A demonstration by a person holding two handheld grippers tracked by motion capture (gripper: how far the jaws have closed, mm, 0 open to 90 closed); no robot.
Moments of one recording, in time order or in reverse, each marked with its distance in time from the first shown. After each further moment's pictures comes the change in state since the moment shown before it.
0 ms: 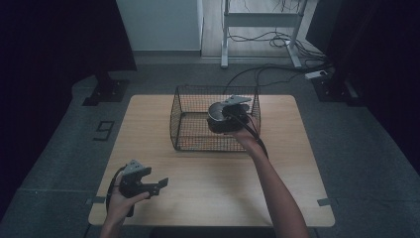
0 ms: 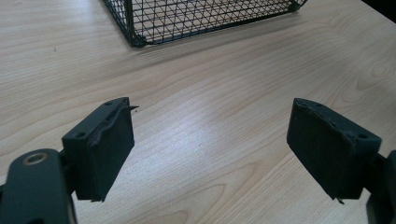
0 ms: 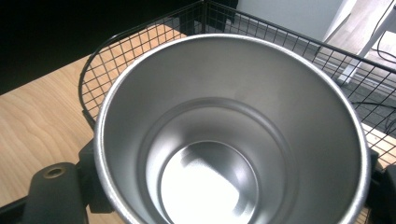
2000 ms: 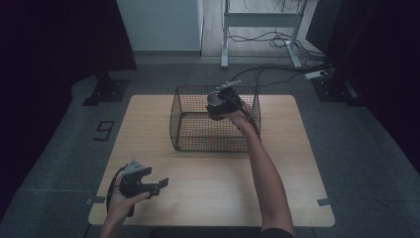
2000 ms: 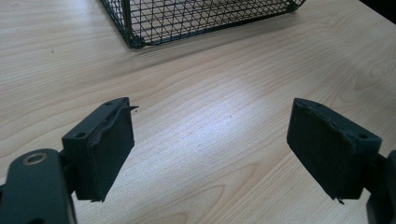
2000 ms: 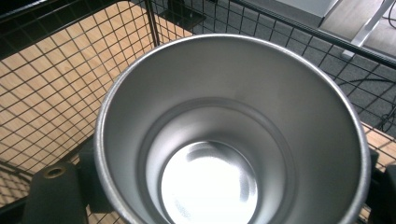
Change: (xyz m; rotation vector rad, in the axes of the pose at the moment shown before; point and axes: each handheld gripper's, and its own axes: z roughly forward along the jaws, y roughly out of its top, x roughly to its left) left arm 0.000 0.000 0.001 -0.002 -0.005 0.008; right arm -0.057 0.016 0.087 0.114 -0.005 0.035
